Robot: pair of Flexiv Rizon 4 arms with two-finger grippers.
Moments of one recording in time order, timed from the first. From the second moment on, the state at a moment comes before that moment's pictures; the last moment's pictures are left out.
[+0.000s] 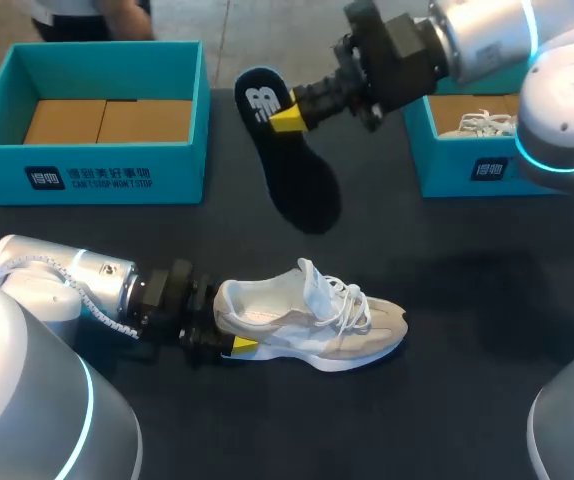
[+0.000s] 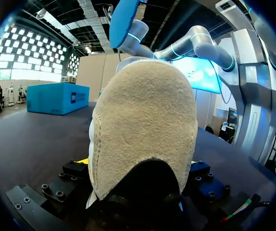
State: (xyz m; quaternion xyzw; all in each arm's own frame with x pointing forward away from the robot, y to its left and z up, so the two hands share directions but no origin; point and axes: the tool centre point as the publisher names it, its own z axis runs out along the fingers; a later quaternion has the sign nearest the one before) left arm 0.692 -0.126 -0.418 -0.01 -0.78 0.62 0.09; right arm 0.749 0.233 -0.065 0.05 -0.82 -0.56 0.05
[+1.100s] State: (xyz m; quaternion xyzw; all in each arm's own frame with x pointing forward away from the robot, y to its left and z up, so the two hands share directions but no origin) left arm 0.692 -0.126 -0.418 -0.01 -0.78 0.62 0.09; right arm 0.734 0.205 0.008 -0.03 -0.79 -0.60 0.10
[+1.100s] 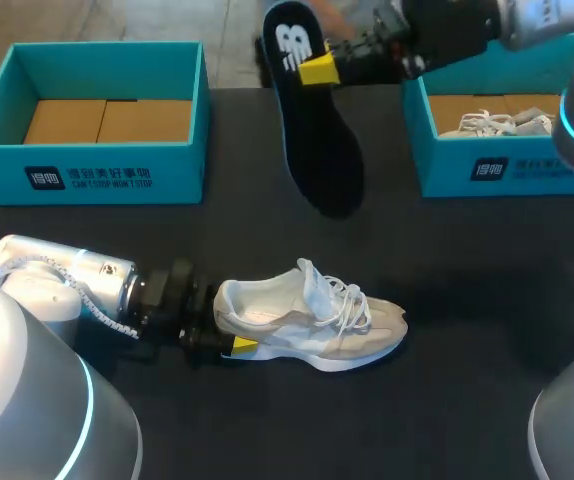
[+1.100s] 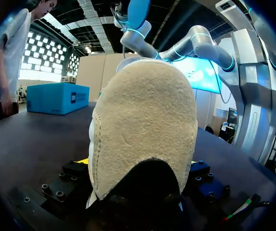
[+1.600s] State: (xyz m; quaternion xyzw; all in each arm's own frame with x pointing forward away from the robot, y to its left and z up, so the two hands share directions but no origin) left arm 0.692 -0.126 -0.418 -0.01 -0.78 0.62 0.09; right arm 0.677 0.184 0.028 -0.14 -0.77 -0.61 0.10
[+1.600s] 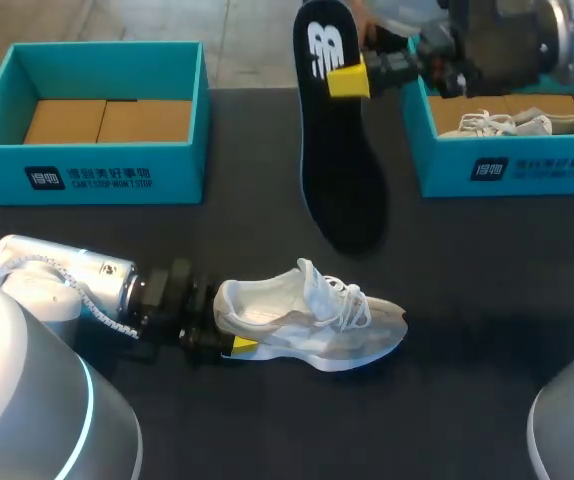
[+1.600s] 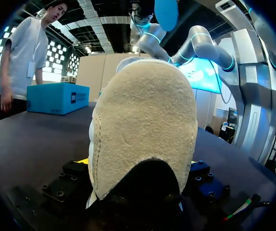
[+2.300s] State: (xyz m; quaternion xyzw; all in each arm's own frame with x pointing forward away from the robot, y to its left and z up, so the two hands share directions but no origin) left arm 0.692 -0.126 -0.418 -0.01 -0.78 0.62 0.09; right arm 0.643 0.173 0.062 -0.16 -0.74 -0.64 0.10
